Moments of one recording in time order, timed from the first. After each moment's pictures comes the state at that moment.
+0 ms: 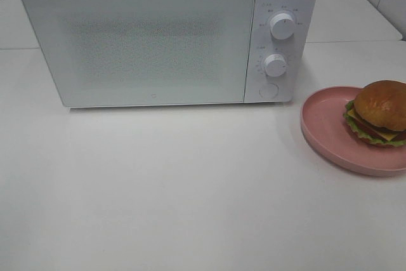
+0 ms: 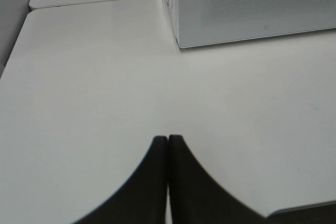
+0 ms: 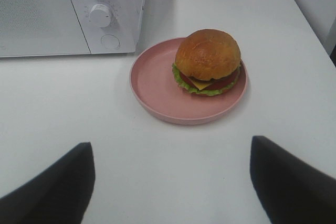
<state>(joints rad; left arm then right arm) -0.07 0.00 -0.50 -0.05 1.06 0.15 0.04 0.00 -0.50 -0.01 1.00 -0.01</state>
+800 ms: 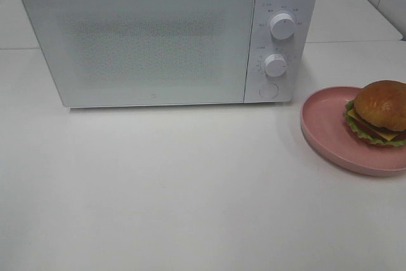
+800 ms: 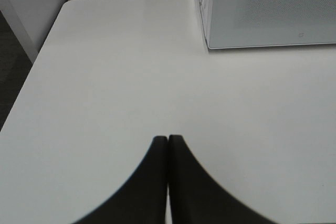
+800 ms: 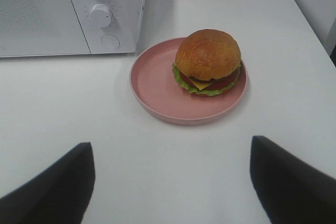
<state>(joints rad) 0.06 0.00 -0.50 -0.05 1.06 0.15 0.04 0.00 -0.50 -0.01 1.00 -0.01</state>
